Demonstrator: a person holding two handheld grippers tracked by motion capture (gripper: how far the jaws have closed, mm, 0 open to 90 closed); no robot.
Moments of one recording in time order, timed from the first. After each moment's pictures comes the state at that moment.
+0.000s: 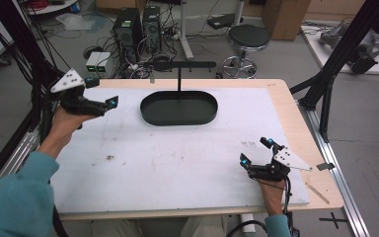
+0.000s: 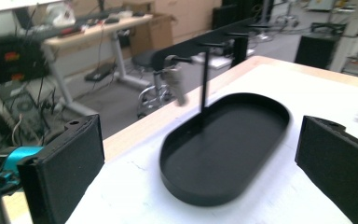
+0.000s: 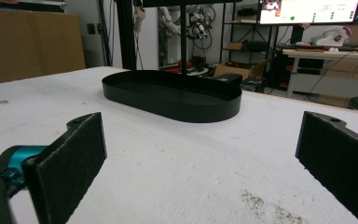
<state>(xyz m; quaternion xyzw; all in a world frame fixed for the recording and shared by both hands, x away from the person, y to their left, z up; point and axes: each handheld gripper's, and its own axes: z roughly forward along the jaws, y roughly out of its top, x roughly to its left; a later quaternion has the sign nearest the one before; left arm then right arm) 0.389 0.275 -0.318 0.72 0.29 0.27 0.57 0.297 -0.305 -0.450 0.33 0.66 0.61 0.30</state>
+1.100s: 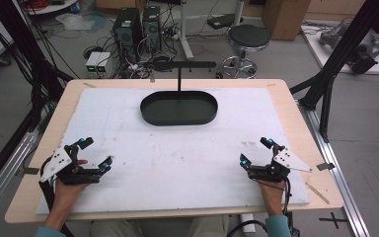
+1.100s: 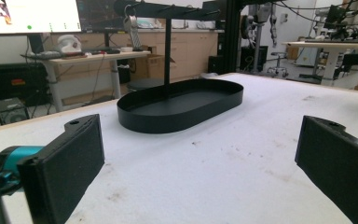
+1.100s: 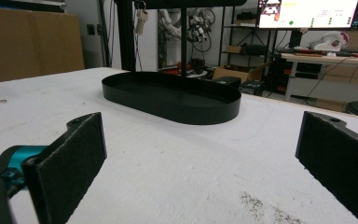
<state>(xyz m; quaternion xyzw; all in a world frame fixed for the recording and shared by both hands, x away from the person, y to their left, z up) 0.278 0.288 -0.457 0.64 0.29 0.29 0.65 0.295 -0.305 -0.450 0.32 0.66 0.61 0.31</state>
